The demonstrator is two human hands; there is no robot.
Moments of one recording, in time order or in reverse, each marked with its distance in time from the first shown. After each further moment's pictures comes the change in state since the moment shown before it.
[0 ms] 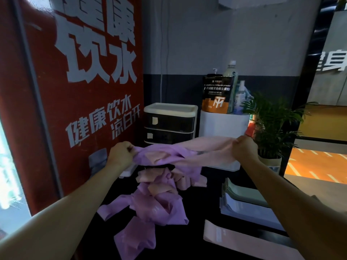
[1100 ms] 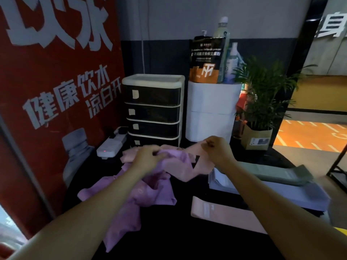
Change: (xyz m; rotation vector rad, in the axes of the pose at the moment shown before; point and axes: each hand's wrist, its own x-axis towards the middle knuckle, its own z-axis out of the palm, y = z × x) left_hand -0.042 0.020 0.120 -0.123 -0.345 0.181; right_hand -0.041 0.045 0.058 0.222 -0.280 -0.073
